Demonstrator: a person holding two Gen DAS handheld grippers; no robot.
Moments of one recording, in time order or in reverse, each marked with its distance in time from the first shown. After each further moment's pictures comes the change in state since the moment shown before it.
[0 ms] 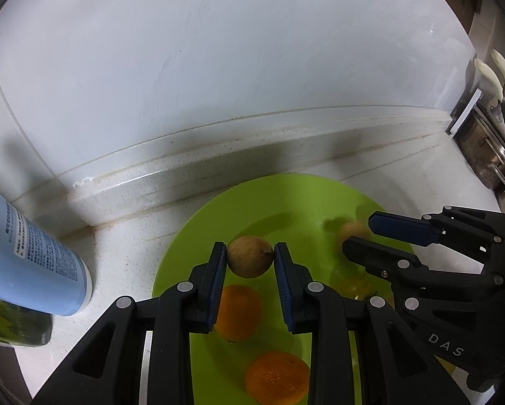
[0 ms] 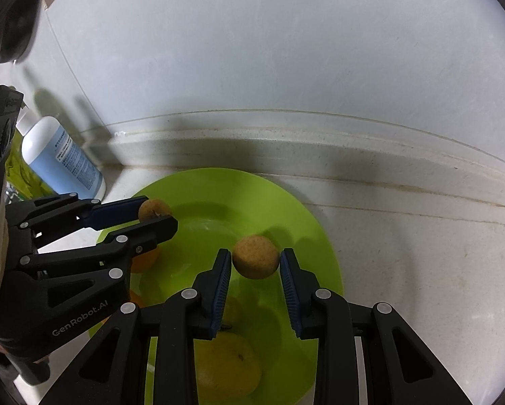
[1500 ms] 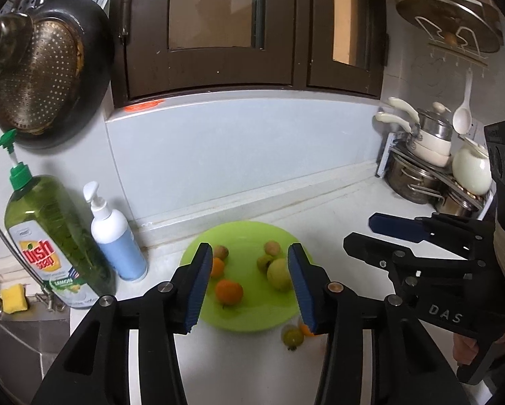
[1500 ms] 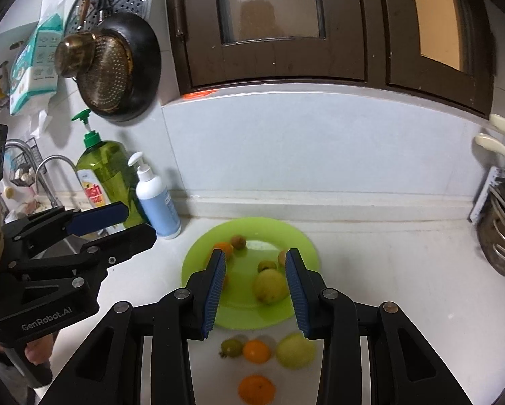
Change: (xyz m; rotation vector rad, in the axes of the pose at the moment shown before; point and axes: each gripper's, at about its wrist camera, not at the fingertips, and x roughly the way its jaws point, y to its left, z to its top) left arm -0.223 -0.043 -0.092 0.102 -0.379 -0.021; right arm -0.207 0.060 -0.093 0.005 -0.383 -0.055
